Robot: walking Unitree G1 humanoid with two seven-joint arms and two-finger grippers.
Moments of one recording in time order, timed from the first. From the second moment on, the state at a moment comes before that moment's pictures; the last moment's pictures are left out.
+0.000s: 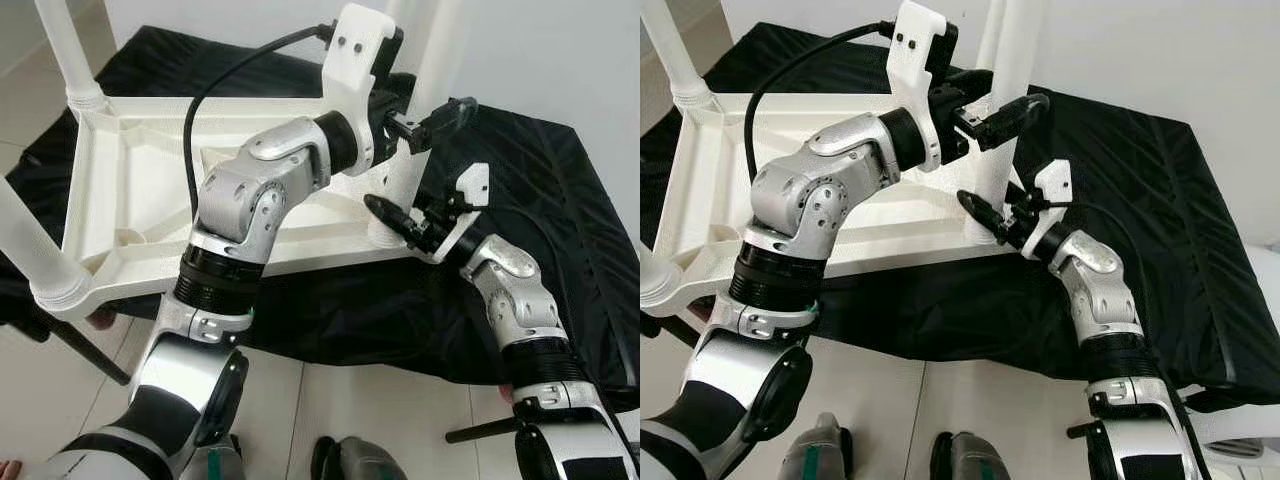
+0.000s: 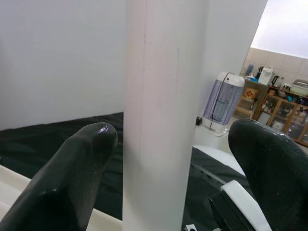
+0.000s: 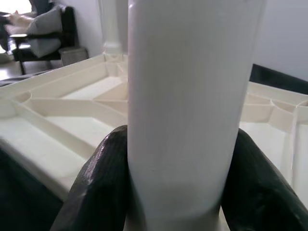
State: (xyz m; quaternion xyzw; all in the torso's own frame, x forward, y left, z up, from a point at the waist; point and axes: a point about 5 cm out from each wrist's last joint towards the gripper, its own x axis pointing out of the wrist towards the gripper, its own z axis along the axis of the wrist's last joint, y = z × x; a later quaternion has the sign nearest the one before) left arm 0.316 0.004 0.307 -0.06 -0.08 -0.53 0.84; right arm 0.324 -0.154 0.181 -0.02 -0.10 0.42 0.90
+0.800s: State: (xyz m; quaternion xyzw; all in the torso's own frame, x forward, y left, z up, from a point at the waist) left arm 0.324 0.007 0.308 -0.07 -0.06 -0.53 0.84; right arm 0.319 -0.160 0.175 -0.05 -0.07 0.45 0.89
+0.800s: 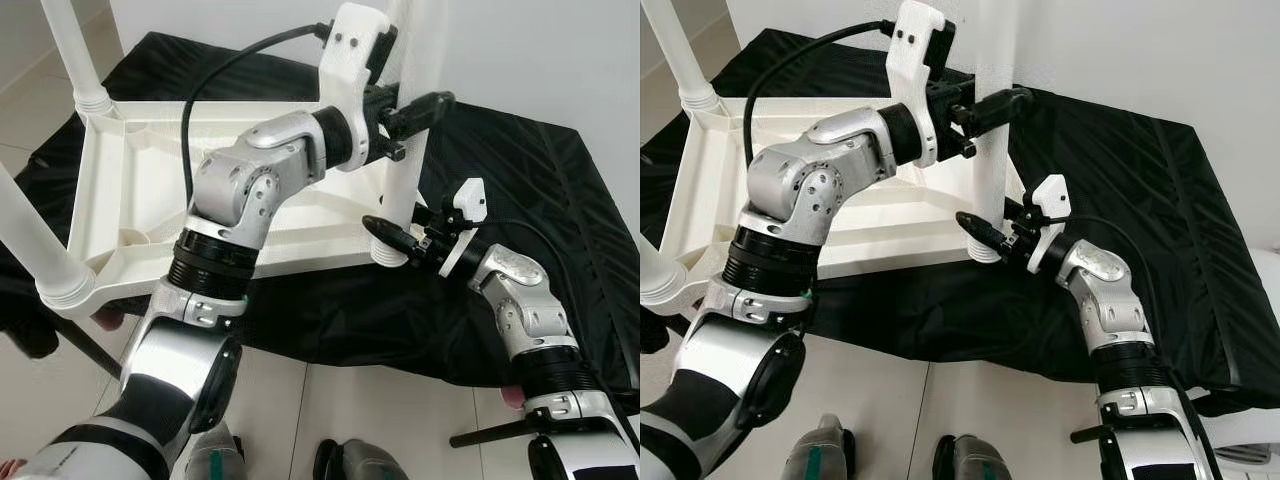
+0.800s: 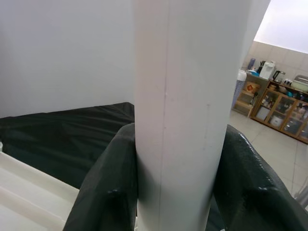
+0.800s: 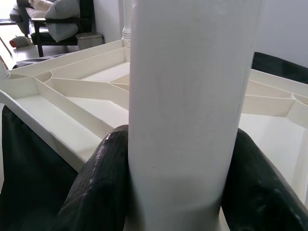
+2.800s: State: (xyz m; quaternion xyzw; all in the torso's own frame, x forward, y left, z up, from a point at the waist) left arm 0.316 -0.015 0.326 0.02 -0.14 -0.45 0.88; right arm 0.331 -0.114 0.208 -0.01 -0.11 0.08 0.99
